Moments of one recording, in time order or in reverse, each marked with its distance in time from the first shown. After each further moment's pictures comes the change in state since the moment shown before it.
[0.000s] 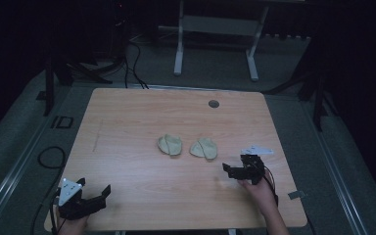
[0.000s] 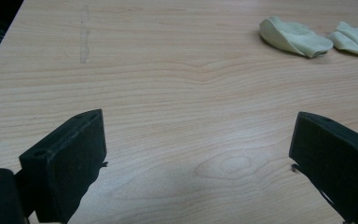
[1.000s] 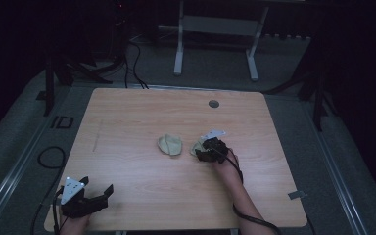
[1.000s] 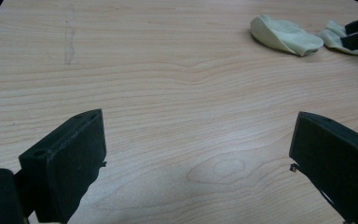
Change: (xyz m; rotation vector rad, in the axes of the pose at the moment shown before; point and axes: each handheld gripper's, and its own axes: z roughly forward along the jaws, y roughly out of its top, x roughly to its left) left arm 0.000 -0.001 0.007 -0.002 -0.040 0.009; right arm 0.052 0.058 0.100 0.092 -0.030 -0.234
